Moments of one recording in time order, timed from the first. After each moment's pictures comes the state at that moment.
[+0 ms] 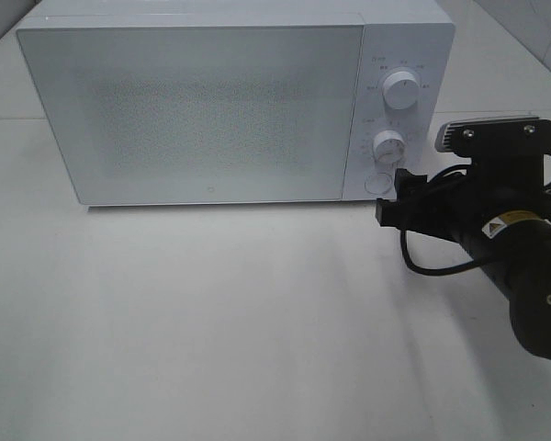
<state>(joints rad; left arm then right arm) 0.04 0.00 -0.50 -0.09 1.04 0.08 0.59 1.77 -0.41 0.65 -1.13 -0.23</state>
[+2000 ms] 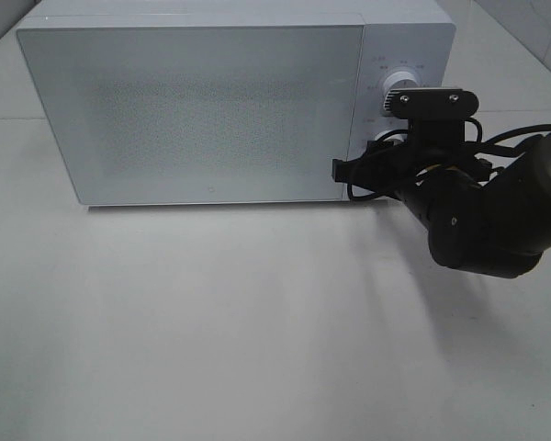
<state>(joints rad) 0.04 0.00 -0.50 -0.09 1.04 0.07 0.50 1.98 -0.71 0.56 -1.00 -0.18</state>
